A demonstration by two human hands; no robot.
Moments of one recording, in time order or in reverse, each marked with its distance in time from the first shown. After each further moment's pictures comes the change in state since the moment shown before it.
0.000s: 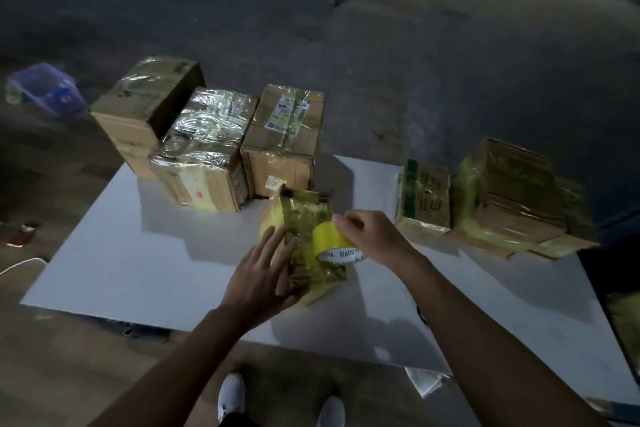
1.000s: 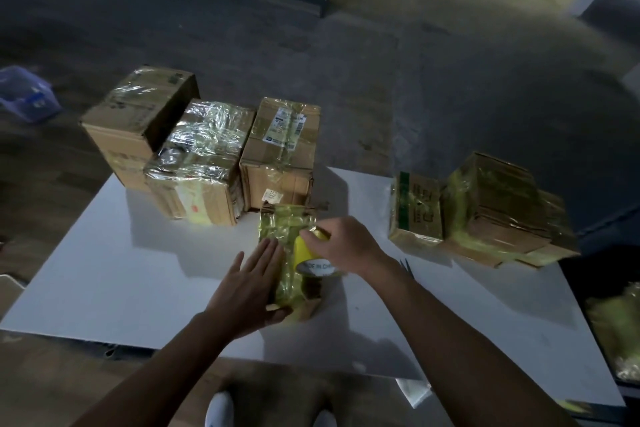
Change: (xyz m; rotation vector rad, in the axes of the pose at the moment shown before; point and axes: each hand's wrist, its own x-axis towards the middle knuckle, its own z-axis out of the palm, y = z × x) left_hand 0.004 -0.031 -0.008 0.204 -0.259 0.042; right_hand 0.018 -0.053 0.025 -0.229 0.013 -0.046
